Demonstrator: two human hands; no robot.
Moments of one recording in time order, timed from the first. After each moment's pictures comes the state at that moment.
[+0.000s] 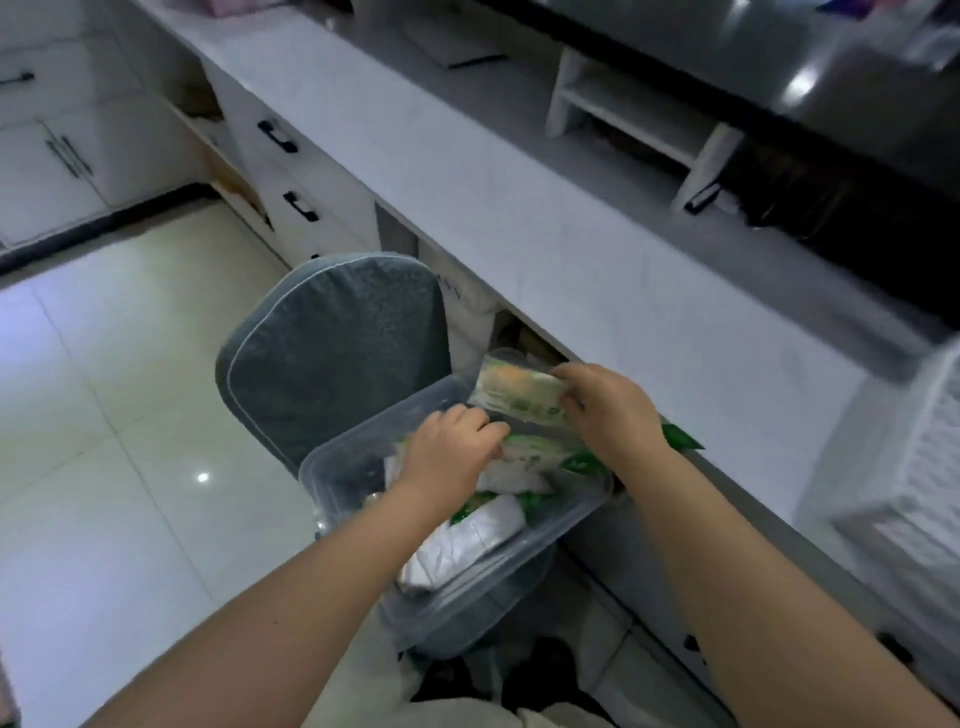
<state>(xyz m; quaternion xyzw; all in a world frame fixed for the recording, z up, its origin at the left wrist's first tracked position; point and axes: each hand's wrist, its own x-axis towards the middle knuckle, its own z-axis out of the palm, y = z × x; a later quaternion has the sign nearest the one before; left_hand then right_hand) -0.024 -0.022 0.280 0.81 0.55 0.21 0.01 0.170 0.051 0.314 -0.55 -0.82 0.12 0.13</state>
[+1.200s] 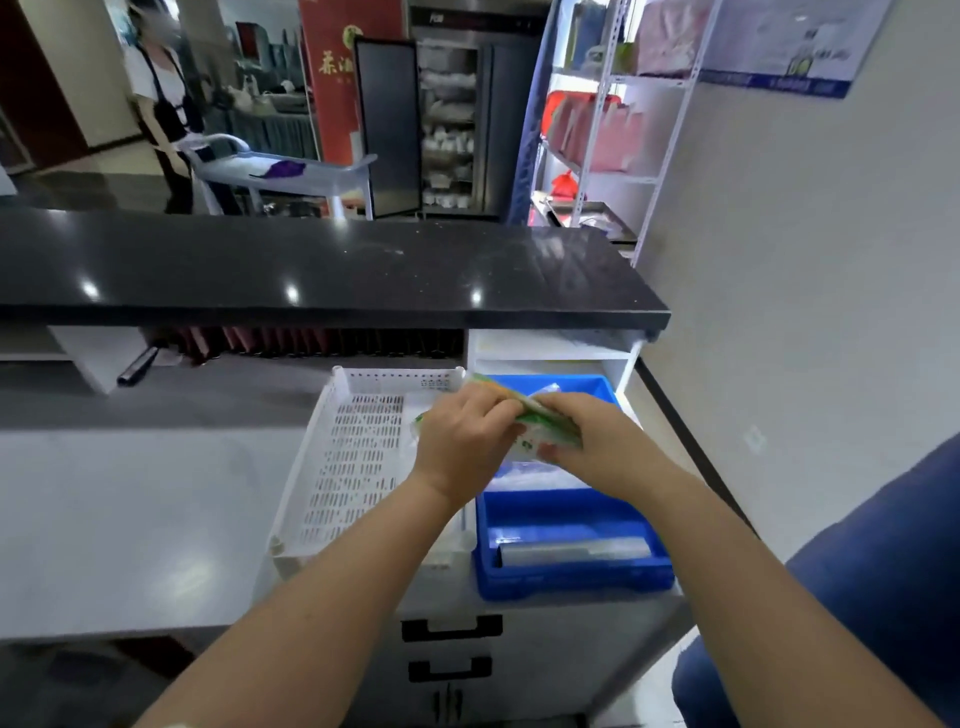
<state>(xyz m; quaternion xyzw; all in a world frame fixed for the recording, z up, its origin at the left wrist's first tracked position) 0.622 -0.062 0.424 0.88 0.08 0.47 -0.02 0.745 -0.199 0.471 -0.76 -0.57 0.12 0.29</state>
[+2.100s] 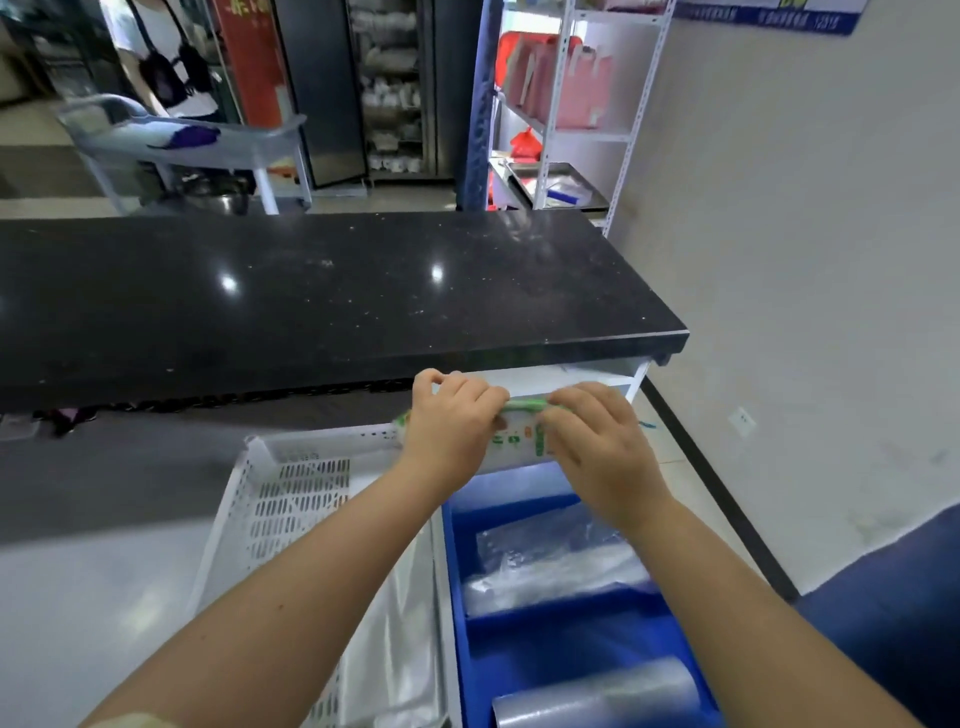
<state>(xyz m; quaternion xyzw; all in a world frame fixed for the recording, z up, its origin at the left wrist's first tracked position) 0.764 0.073 0.402 0.94 0.15 0.31 -0.03 0.872 -0.086 0.416 -0.72 -0.60 -0.25 0.25</state>
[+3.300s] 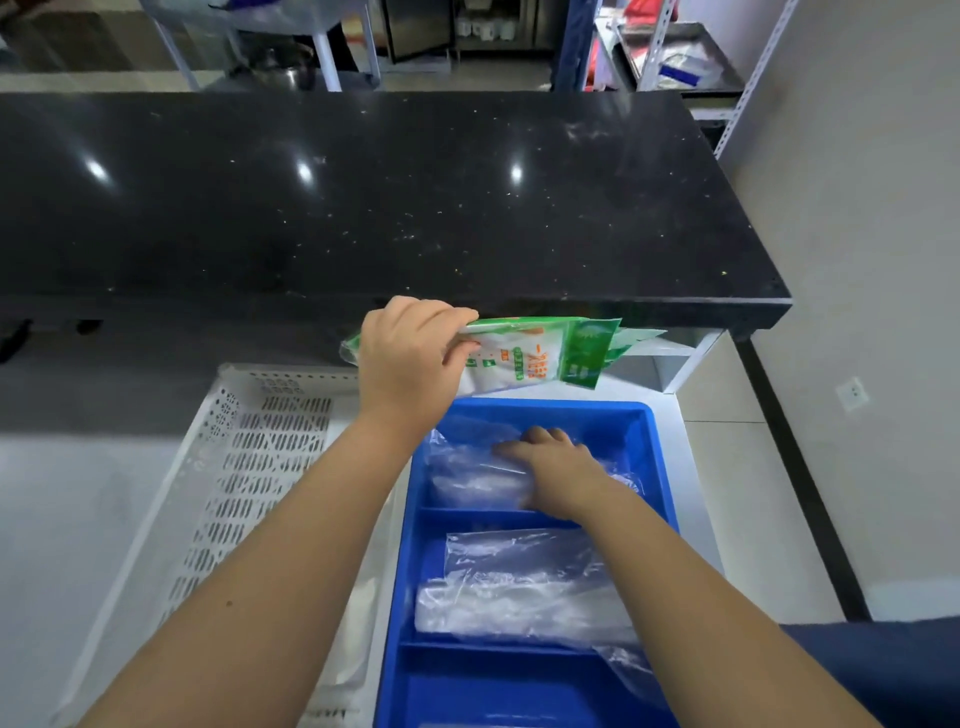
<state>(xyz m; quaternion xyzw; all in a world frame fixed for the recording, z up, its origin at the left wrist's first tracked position) 0.808 0.096 0.382 0.88 0.31 0.36 0.01 0.945 -0.029 0.272 -0.76 -0.61 0.23 -0.02</state>
